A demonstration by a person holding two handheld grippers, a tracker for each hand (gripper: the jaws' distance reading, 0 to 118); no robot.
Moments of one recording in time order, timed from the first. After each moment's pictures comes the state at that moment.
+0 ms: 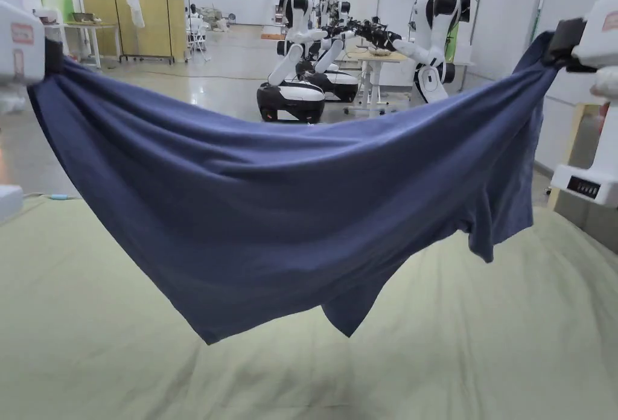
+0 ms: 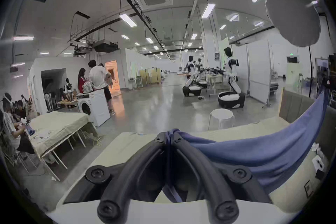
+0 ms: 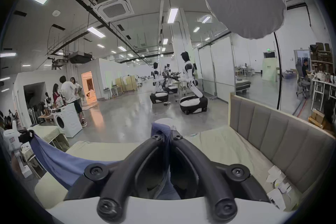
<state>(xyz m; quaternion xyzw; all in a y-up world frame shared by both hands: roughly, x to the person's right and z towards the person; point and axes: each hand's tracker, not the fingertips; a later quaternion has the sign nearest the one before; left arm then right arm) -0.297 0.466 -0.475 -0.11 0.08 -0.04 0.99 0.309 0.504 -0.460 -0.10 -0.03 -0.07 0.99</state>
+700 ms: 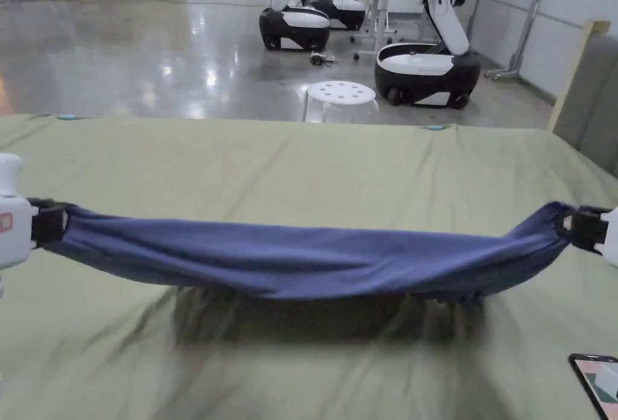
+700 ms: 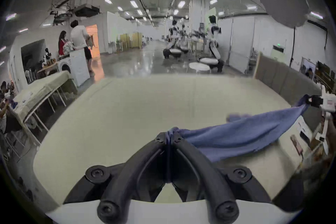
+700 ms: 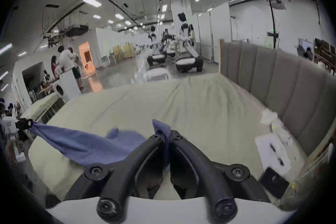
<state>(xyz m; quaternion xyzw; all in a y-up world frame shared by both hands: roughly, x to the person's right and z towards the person) -0.307 0.243 -0.278 -0.30 -0.02 0.00 0.96 0.367 0.238 -0.274 -0.27 0.00 -0.06 0.96</state>
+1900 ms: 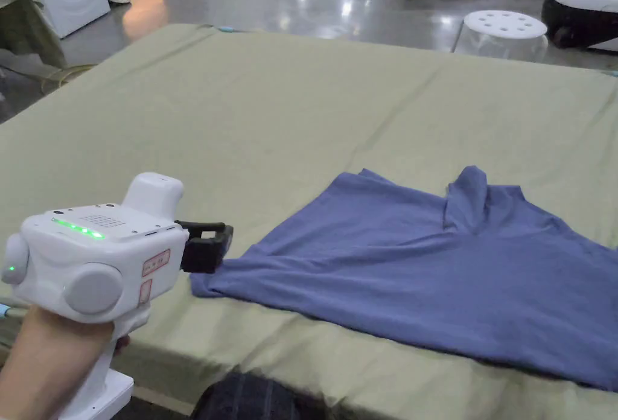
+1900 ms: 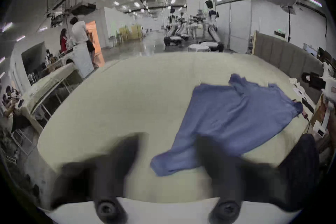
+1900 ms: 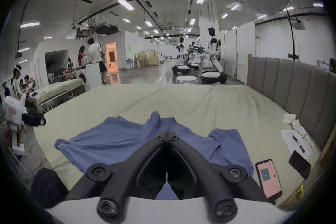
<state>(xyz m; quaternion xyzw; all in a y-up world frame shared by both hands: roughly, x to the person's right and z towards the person) -0.316 0.170 -0.169 -0.33 -0.01 -0.03 0.94 0.212 0.182 -0.203 -0.17 0.09 0.00 0.98</state>
